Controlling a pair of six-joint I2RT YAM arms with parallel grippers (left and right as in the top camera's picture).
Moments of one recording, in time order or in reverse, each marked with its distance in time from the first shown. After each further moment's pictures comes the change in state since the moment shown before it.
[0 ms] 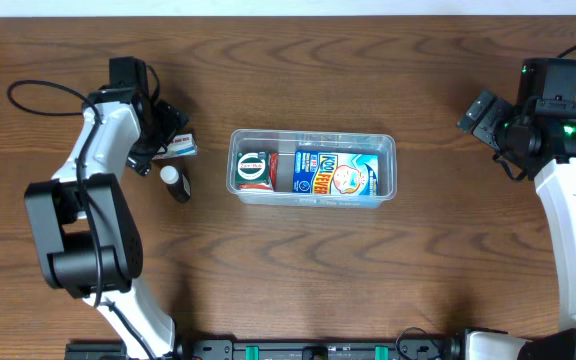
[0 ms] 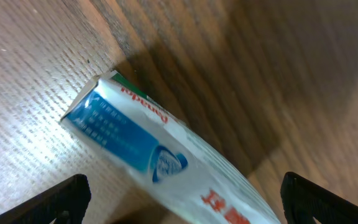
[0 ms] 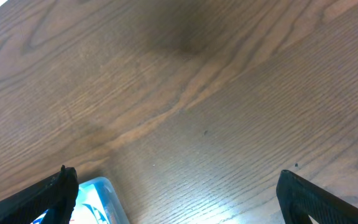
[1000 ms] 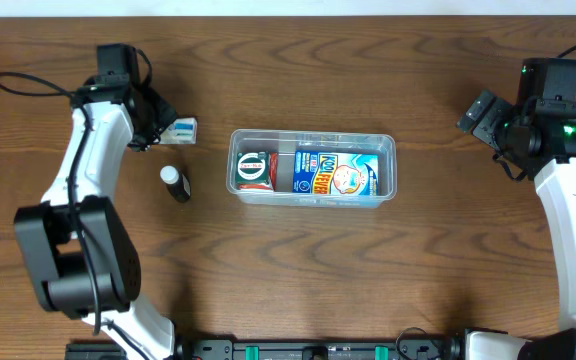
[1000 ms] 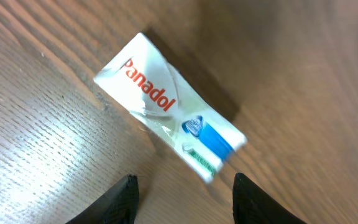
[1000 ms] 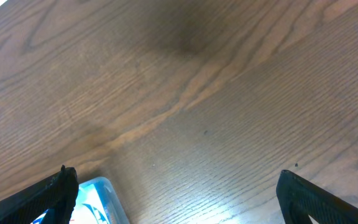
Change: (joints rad) left arm 0.000 -0.122 0.031 0.014 0.049 0.154; right arm 0.000 0.000 0.000 0.000 0.000 0.000
